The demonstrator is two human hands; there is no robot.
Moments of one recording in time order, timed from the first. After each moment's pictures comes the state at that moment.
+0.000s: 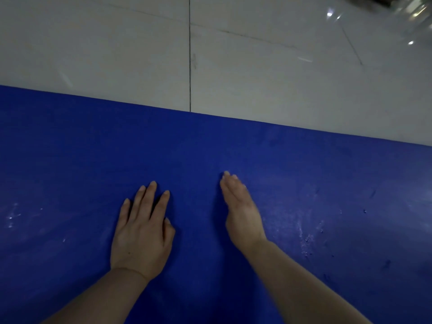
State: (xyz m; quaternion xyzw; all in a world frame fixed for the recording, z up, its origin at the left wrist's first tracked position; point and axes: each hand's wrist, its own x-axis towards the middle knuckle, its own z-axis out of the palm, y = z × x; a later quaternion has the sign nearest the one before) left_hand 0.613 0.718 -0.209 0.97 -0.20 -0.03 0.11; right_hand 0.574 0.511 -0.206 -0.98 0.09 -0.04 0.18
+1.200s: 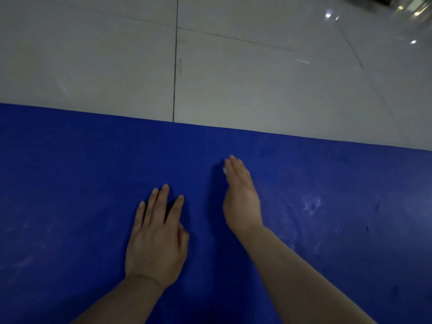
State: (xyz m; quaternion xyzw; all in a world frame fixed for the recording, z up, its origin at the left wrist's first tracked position) left_hand 0.624 0.645 -0.213 0.97 -0.22 -0.02 0.14; right_hand 0.629 0.461 -0.198 -0.97 0.14 -0.03 0.18
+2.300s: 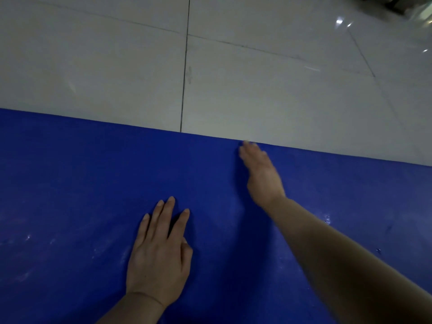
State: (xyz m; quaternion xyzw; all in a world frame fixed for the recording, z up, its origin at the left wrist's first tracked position) left_hand 0.629 0.647 -0.209 0.96 -0.21 -0.05 0.16; right_hand 0.689 0.391 -0.192 -0.99 0.07 0.00 0.12
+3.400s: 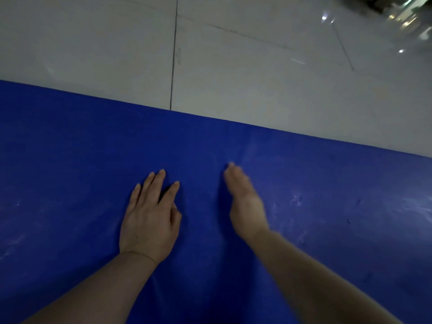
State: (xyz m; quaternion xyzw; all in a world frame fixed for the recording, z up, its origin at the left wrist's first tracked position) left_hand 0.629 0.646 -0.213 0.96 -0.21 -0.02 0.20; right_hand 0.586 0.441 -0.211 -0.99 0.11 -0.03 0.12
